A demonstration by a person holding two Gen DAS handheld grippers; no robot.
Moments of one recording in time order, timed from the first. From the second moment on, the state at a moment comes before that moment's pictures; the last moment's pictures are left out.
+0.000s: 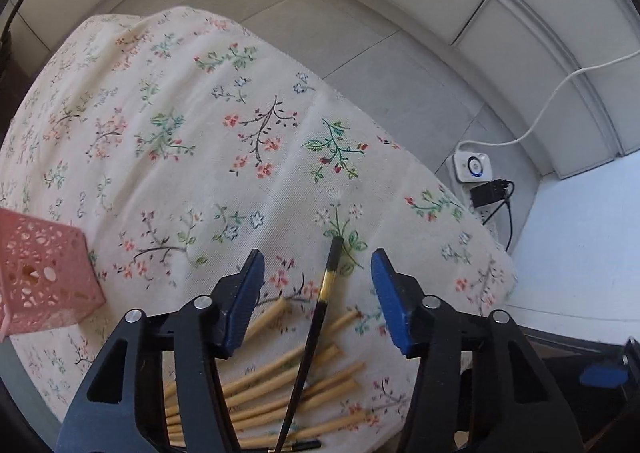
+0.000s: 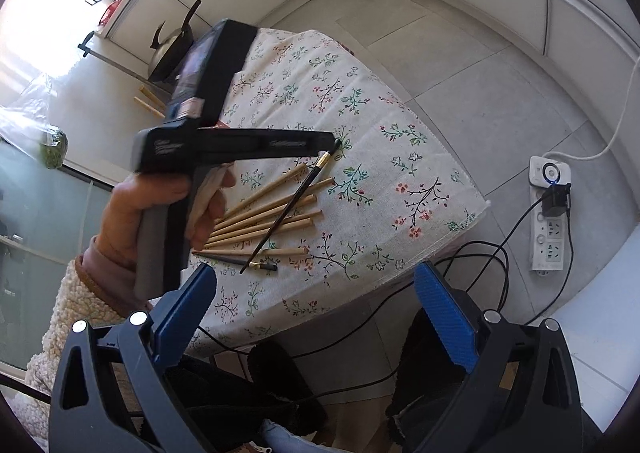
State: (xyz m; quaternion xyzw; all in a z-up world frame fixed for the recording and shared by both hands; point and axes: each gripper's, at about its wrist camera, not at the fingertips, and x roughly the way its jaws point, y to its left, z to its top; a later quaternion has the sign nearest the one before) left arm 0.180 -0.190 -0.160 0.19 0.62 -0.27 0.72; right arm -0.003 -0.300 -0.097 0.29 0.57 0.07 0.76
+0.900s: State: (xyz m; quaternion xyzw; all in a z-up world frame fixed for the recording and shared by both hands) left arm 0.083 0.002 -0.023 0.11 0.47 -0.25 0.84; right arm 0.003 -0.207 -0.186 0.47 0.67 0.02 0.58
